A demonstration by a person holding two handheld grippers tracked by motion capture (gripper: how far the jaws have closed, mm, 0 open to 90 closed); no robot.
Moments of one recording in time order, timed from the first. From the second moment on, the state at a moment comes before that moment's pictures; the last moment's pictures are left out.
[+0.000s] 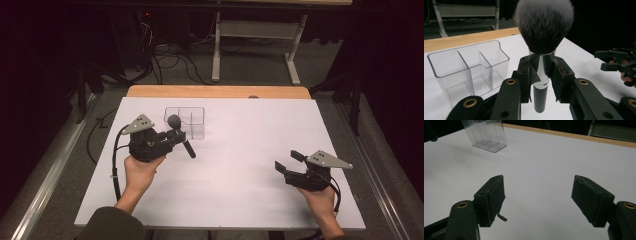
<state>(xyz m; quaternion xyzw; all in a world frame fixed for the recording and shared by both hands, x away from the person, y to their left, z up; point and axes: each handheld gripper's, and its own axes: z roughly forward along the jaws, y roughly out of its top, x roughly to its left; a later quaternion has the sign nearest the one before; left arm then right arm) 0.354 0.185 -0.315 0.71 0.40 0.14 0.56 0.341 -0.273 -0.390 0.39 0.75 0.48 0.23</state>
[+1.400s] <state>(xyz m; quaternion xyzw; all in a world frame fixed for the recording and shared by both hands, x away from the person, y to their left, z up) 0.403 0.182 -0.290 0.71 0.43 0.18 0.53 0.341 -0.273 -0.390 0.39 0.75 0.49 0.23</state>
